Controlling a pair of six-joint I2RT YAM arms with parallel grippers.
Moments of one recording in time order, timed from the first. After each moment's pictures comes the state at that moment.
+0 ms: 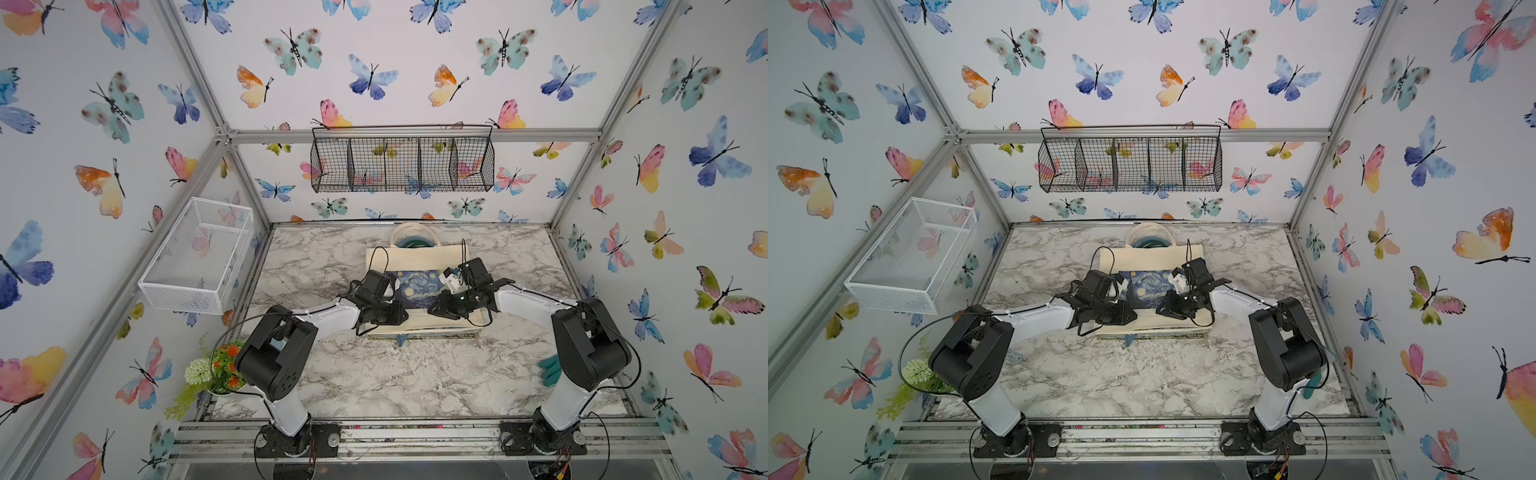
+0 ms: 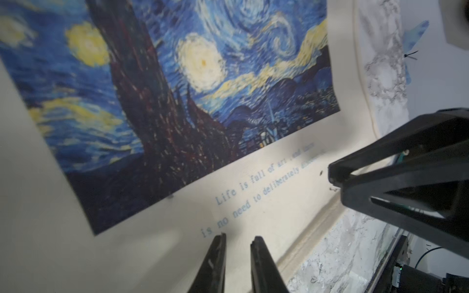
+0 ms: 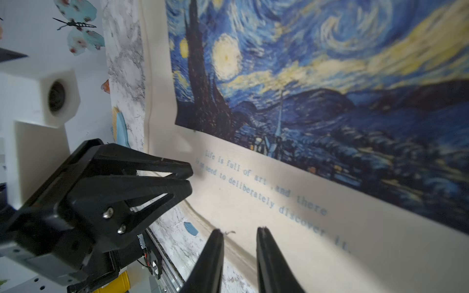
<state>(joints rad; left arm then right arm) -0.59 1.73 0.96 -0.16 0.39 -0.48 0.48 1.77 1.04 -0.34 -0.59 0.51</state>
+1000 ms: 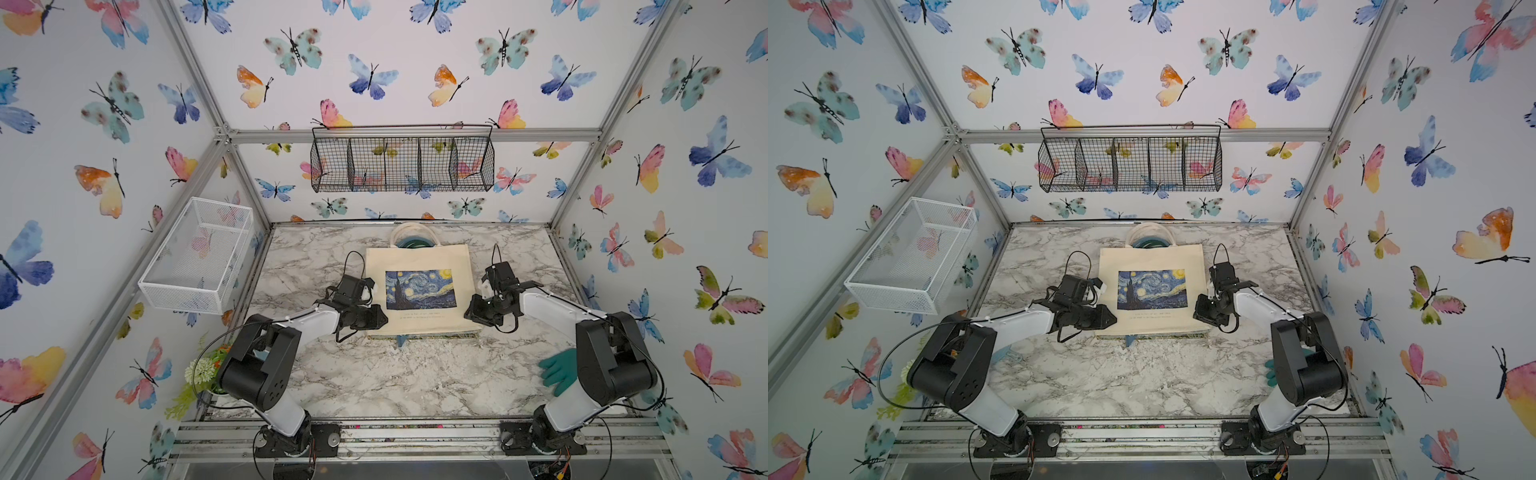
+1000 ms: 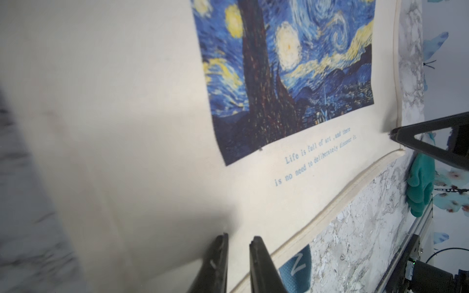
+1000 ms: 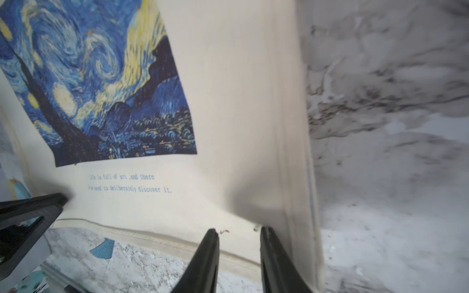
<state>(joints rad) -0.41 1.58 0.80 -0.17 0.42 -0.41 0.30 1.61 1.00 -0.59 -0.25 0.50</state>
